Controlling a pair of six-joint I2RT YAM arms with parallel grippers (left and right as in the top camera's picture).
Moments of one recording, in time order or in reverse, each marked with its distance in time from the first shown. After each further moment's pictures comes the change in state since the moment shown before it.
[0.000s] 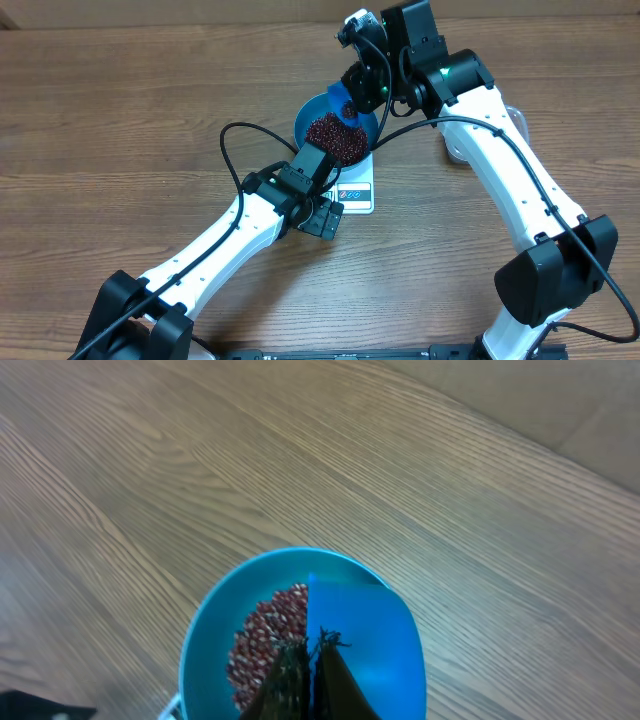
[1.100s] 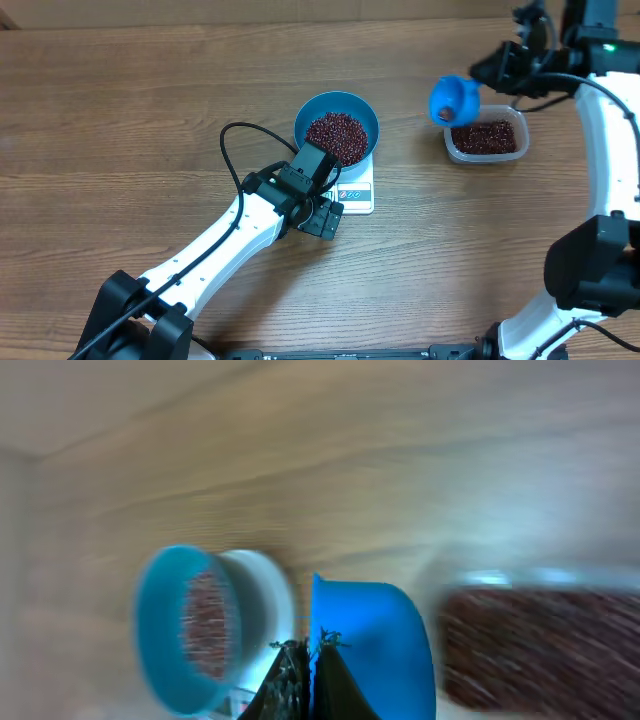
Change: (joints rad) left arm 0.000 0.000 0.000 0.000 0.000 0.000; right arm -0.579 0.000 0.000 -0.234 -0.286 0.256
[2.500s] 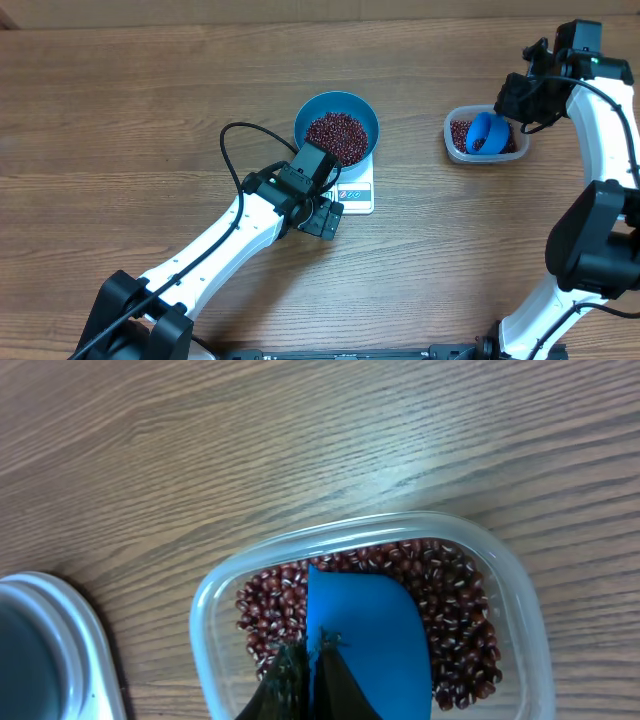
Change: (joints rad) left arm 0.000 0.000 0.000 0.000 0.000 0.000; right arm -0.035 0.098 -0.126 0.072 0.292 -0.001
